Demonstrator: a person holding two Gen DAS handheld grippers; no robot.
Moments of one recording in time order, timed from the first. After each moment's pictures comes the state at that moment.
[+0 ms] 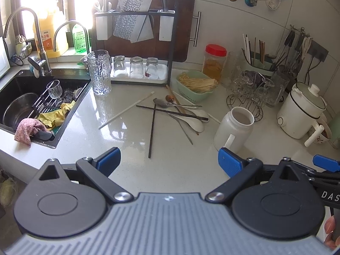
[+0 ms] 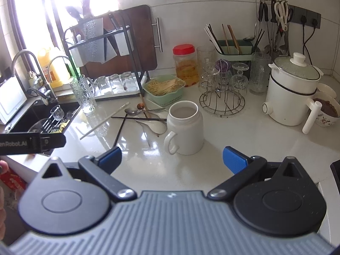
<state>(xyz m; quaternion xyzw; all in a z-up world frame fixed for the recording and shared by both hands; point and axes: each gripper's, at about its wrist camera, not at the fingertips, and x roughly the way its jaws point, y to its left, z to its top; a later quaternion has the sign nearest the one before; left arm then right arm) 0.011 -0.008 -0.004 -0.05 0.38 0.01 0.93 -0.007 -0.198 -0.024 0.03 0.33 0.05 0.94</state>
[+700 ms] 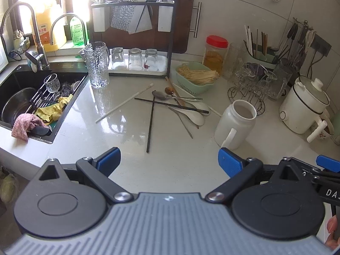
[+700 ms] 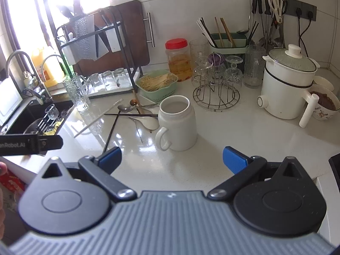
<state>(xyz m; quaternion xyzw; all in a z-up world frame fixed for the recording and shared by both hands) 0.028 -0.010 -0.017 -0.06 0.40 0.01 0.92 0.000 -0.211 -0.033 0.05 0.34 0.04 0.94</state>
